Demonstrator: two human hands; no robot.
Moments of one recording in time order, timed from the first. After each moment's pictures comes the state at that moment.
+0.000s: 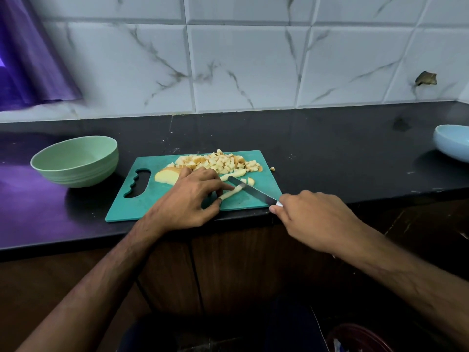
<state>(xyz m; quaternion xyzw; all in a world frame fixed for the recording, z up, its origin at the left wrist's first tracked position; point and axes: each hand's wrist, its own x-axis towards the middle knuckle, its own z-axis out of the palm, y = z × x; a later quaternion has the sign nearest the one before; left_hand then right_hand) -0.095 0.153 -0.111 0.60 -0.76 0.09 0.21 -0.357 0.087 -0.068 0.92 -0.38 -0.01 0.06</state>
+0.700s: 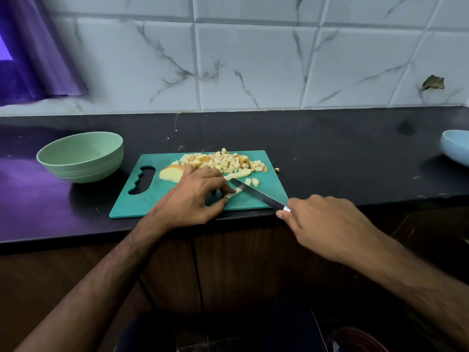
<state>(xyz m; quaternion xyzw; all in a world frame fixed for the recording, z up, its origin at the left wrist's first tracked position) -0.093 0.153 -0.114 0.60 -0.76 0.09 0.24 -0.364 0.095 -0.063 0.93 -0.37 -0.01 0.09</state>
